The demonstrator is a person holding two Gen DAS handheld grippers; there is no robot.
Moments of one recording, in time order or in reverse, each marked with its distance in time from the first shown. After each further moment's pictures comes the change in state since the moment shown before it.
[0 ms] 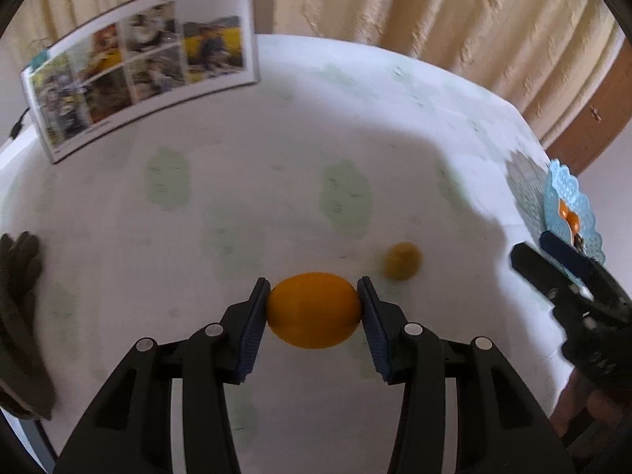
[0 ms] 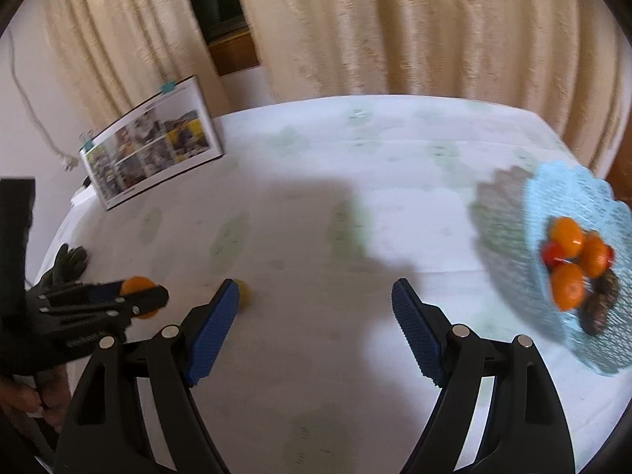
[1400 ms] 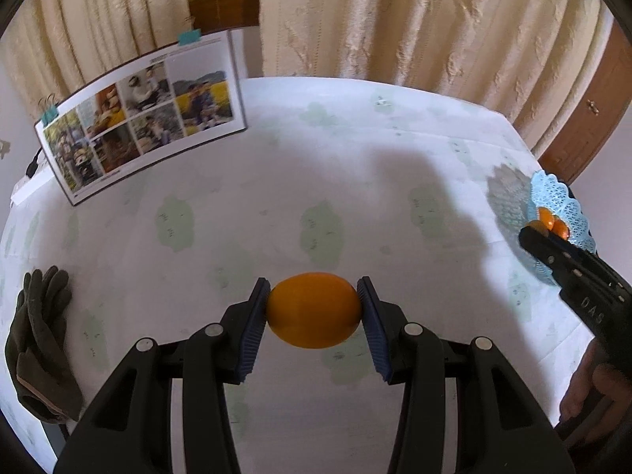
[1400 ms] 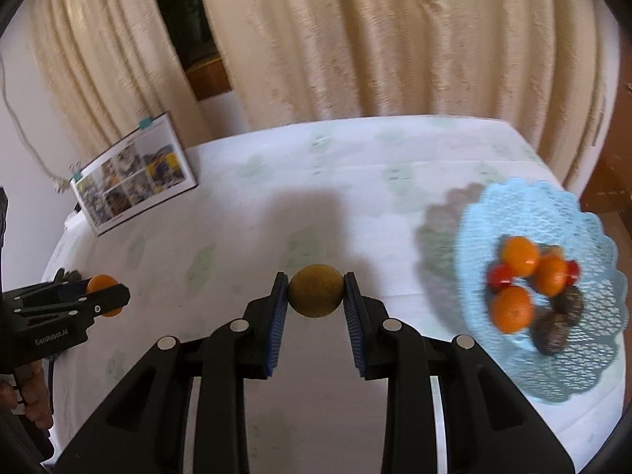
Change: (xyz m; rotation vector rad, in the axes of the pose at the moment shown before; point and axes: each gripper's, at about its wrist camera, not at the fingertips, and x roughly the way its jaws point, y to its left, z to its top) left arm -0.035 -0.039 0.016 0.069 -0.063 0.039; right arm -0.039 -0.054 0.015 0.066 -0.064 -0.058
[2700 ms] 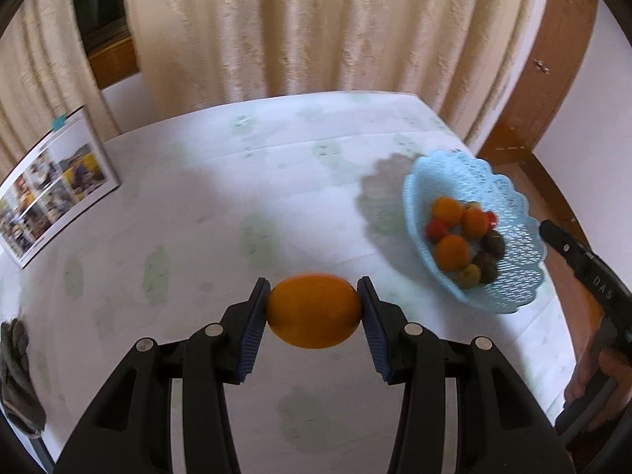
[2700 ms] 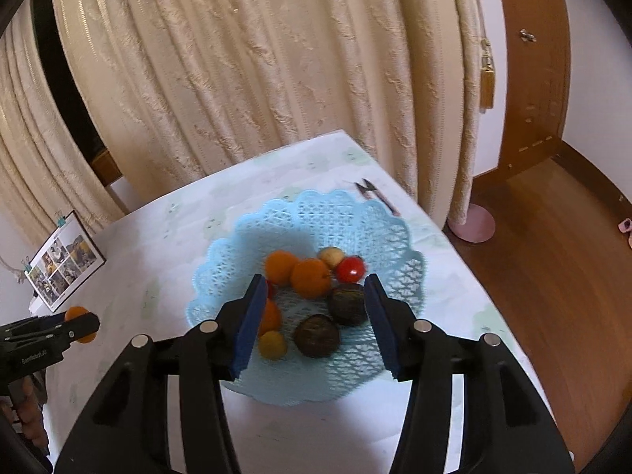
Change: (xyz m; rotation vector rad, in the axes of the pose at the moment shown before) left arm 0.003 -0.169 0.018 0.176 -0.022 -0.104; right arm -0.096 -0.186 -0.025 0.257 -0.135 -0.191
